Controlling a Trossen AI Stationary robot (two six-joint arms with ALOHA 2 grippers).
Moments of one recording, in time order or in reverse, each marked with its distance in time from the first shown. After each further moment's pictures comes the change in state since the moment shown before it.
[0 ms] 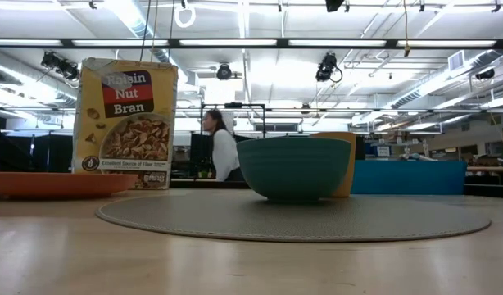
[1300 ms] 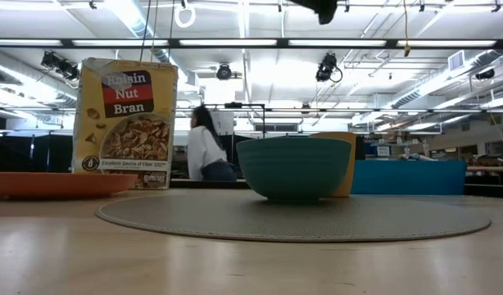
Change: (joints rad) left arm 0.435 -0.190 -0.061 0.013 -0.325 -0.033; right arm 0.024 0.156 0.000 0.210 0.116 0.060
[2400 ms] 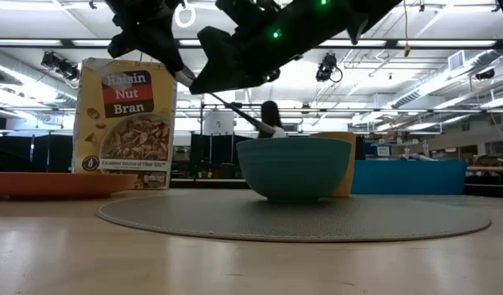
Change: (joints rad) left arm 0.521 -0.001 -0.576 0.856 -0.007 0.209; right arm -0.137 0.466 0.383 -0.250 0.194 0.029
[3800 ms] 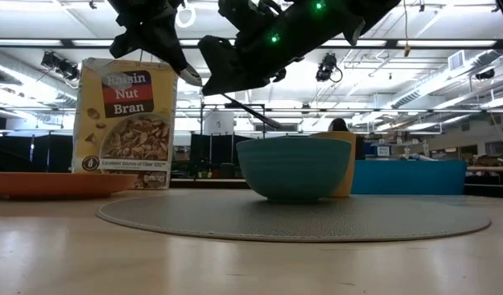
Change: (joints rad) left arm 0.009 0.000 0.002 0.022 -0.010 -0.026; right arm -0.013 -0.001 -0.002 0.001 0.087 0.007
